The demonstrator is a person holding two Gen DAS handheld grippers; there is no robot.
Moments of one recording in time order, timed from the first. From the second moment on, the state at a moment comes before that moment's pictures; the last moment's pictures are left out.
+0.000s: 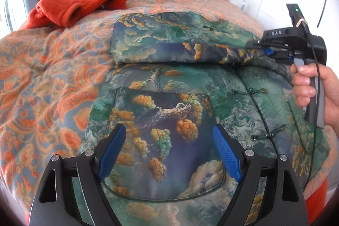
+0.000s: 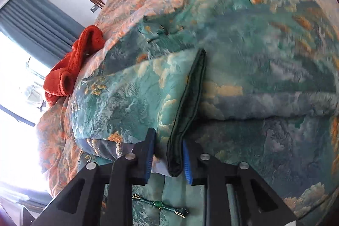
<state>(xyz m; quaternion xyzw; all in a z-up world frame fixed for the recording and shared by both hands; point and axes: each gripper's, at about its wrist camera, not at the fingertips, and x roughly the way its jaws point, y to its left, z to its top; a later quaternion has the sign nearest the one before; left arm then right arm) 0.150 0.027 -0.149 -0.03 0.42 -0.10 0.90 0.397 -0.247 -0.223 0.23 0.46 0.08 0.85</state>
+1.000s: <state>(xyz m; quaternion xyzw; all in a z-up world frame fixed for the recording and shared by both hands) 0.392 0.029 -0.184 -0.05 0.49 -0.10 0.86 0.463 -0.227 -0.220 0.10 0.41 0.05 0.91</state>
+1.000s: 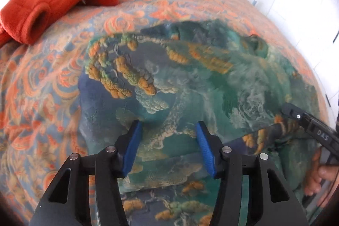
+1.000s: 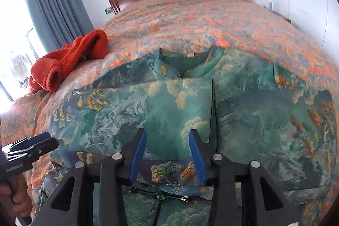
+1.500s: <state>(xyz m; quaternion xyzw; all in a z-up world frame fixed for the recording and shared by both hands) 0.470 0.036 -0.180 -0.08 0.51 -0.09 0.85 0.475 -0.233 -0.270 0.11 0.44 0.05 0.89</state>
